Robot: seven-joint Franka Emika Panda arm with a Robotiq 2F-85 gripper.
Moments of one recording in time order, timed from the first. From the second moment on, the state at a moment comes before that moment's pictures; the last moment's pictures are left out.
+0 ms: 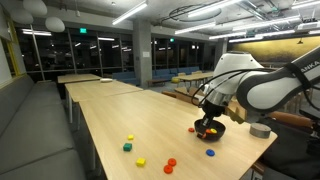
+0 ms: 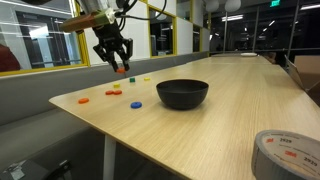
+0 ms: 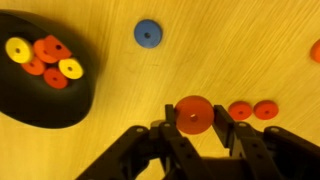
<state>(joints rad) 0.07 -0.50 0.15 -2.74 -0.07 2.55 0.05</state>
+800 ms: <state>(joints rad) -0.24 -0.56 0.07 -2.75 -0.18 2.56 0.18</state>
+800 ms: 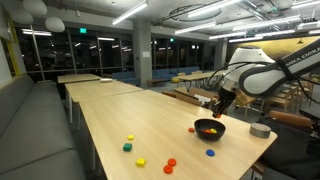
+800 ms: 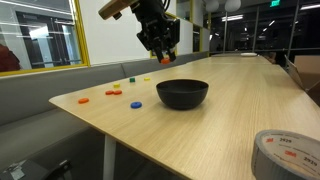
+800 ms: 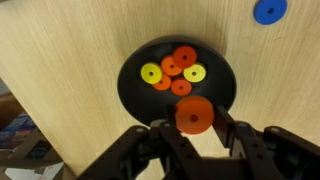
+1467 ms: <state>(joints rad) -0.28 -0.44 -0.06 -2.76 -0.17 2.62 0.15</state>
